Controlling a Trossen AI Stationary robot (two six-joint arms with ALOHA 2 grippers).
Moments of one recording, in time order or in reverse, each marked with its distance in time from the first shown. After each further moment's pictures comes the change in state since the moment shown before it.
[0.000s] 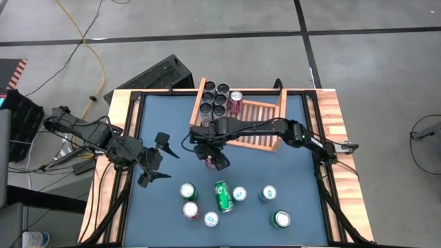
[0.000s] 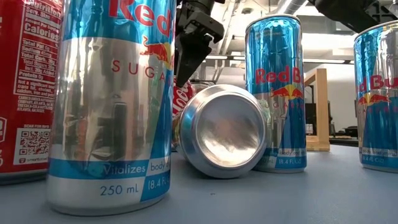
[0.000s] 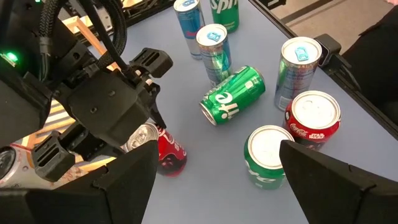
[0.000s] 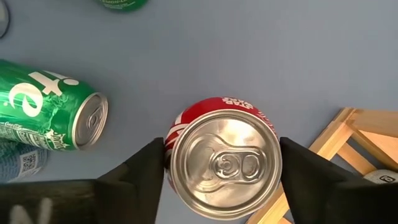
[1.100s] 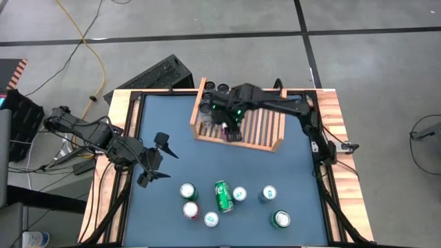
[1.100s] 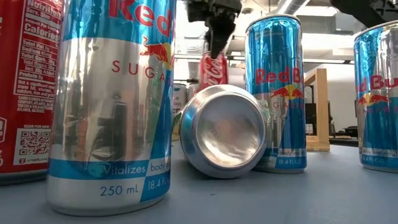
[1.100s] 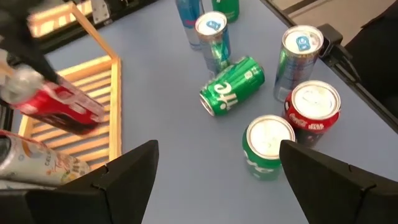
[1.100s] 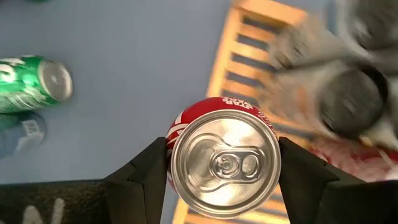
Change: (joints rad) left arm 0.000 0.000 0.000 -0.036 -0.001 -0.017; right arm -0.175 -0.223 -0.002 -0.243 0.088 0.228
